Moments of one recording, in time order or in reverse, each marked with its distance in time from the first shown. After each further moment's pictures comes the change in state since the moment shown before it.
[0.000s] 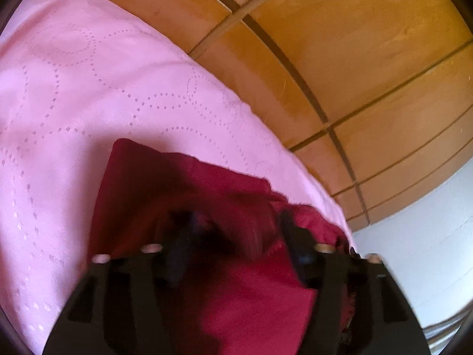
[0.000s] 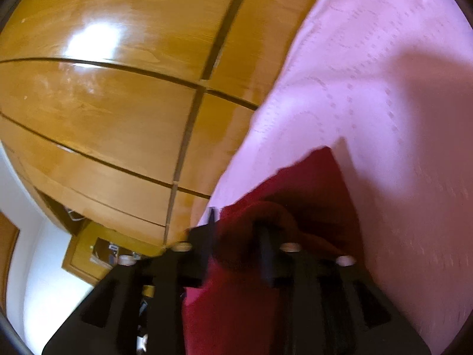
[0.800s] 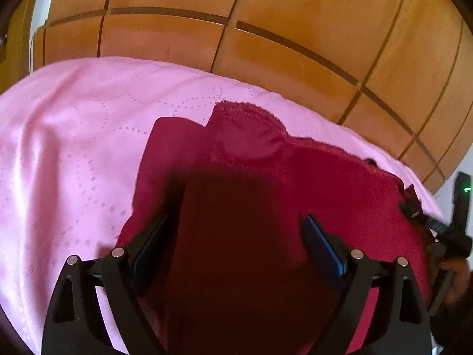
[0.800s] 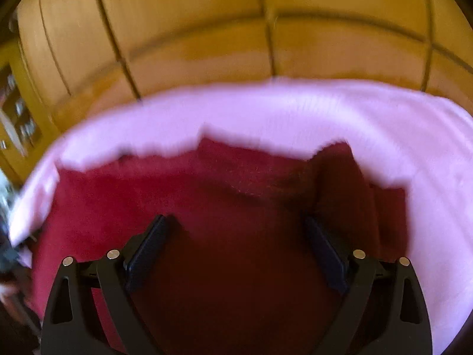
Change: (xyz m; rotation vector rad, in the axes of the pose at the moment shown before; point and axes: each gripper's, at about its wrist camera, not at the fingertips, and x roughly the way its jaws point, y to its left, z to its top) left arm -0.005 -0.022 -0.076 0.344 -0.105 0.382; right arm 0.094 0.075 -0.087 -0.807 0.221 -0.633
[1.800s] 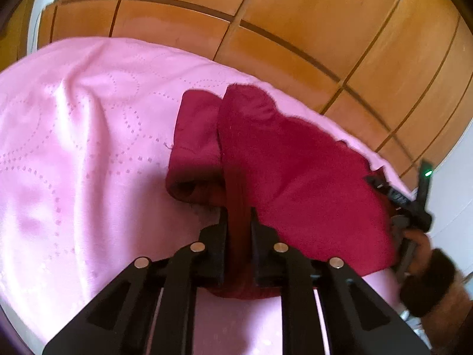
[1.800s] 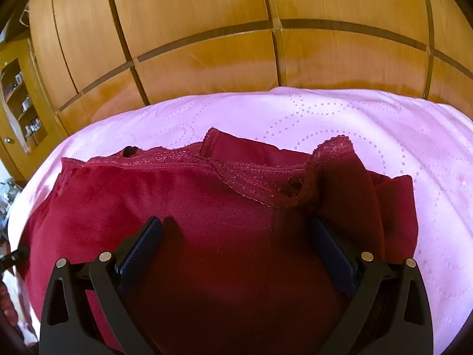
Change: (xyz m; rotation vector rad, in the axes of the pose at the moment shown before) left arm -0.081 0.034 -0.039 -0.082 0.058 -0.126; right arm -0.018 -0.006 -0.003 0.019 -0.052 0.031
